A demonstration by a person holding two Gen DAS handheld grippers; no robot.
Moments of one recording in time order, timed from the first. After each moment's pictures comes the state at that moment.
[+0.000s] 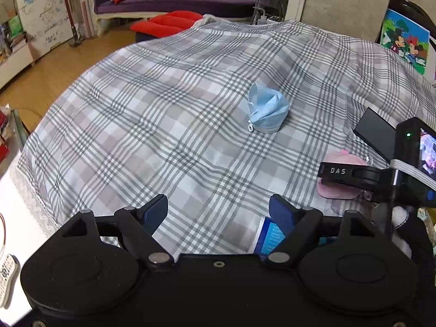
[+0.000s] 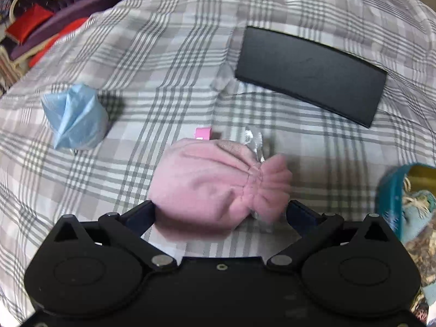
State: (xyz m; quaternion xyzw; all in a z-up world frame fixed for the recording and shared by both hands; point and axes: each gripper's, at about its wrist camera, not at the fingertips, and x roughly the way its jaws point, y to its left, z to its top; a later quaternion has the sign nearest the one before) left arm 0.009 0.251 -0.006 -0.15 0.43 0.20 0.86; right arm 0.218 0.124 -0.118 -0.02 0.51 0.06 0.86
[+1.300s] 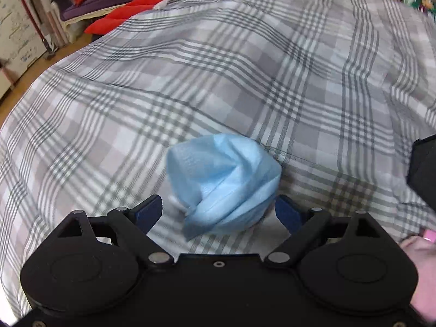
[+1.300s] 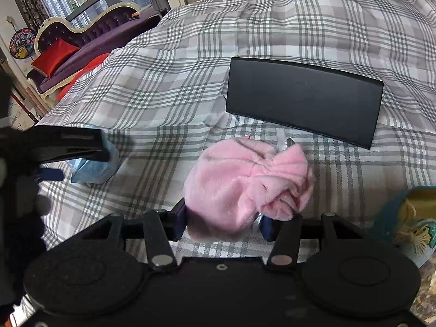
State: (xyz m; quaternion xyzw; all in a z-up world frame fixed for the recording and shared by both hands) left arm 0.240 0.261 -0.098 -0.08 0.50 0.20 0.84; right arm 0.224 0.072 -0.114 0.06 0.45 0.12 0.88
